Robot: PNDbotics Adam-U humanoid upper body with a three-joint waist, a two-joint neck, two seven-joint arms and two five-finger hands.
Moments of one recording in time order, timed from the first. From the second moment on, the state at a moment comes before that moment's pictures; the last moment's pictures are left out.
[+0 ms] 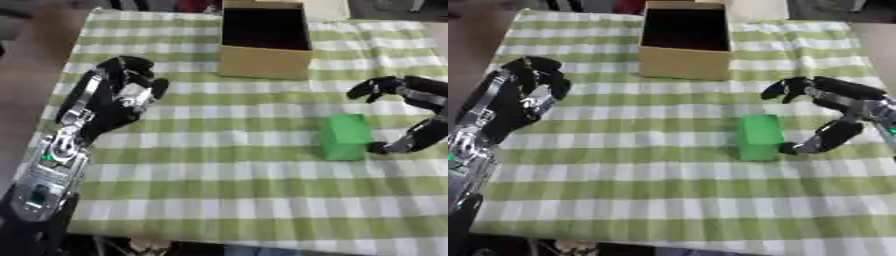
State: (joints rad) left arm -0.34 0.30 -0.14 -1.77 -0.02 0.13 -0.06; right arm -0.59 -0.68 0.28 -1.31 0.26 -0.53 0.59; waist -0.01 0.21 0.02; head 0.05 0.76
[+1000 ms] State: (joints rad) left arm -0.34 0.30 -0.14 -1.77 -0.02 0.13 -0.07; right arm -0.63 -0.63 0.29 -1.22 0.30 -0.54 0.61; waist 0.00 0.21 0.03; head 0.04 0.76
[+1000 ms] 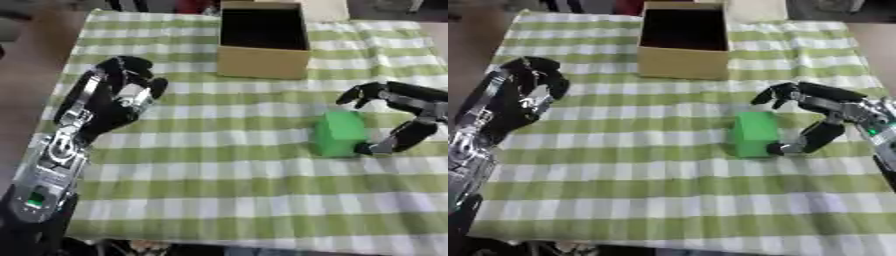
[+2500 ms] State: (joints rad) left arm -0.34 0.30 -0.14 -1.77 -0.02 0.13 -0.07; right arm -0.62 -0.67 0.28 -1.29 0.30 -0.58 0.52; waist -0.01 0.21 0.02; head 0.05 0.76
